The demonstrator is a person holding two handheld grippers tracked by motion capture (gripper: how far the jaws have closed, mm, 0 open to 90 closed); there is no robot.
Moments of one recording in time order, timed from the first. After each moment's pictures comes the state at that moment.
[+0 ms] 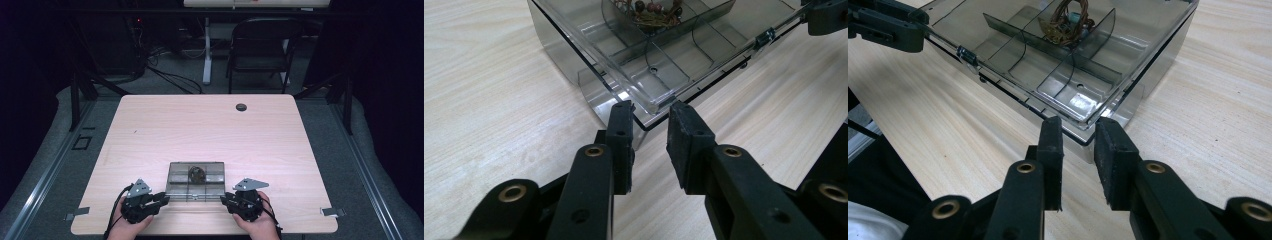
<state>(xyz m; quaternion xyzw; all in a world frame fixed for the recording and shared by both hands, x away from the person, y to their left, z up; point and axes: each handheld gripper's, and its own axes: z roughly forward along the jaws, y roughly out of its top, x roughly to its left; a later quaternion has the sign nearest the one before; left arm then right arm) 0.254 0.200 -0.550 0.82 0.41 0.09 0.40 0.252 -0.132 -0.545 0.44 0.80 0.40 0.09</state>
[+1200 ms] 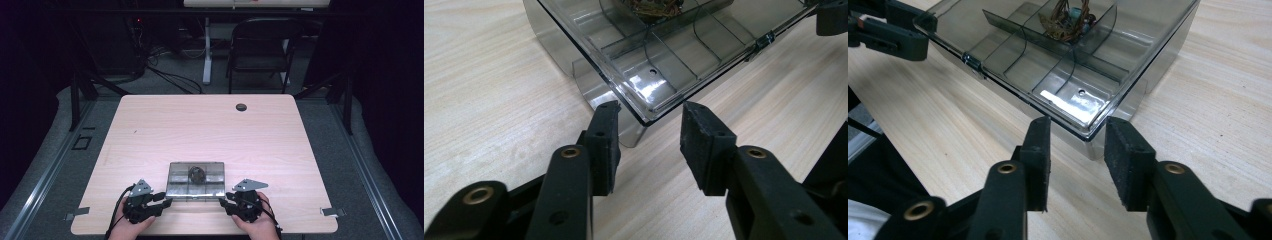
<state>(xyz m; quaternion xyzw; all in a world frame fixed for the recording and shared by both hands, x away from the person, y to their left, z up) 0.257 0.198 -0.556 0.82 0.41 0.07 0.39 0.251 -0.131 -0.547 0.44 0.80 0.40 0.09</state>
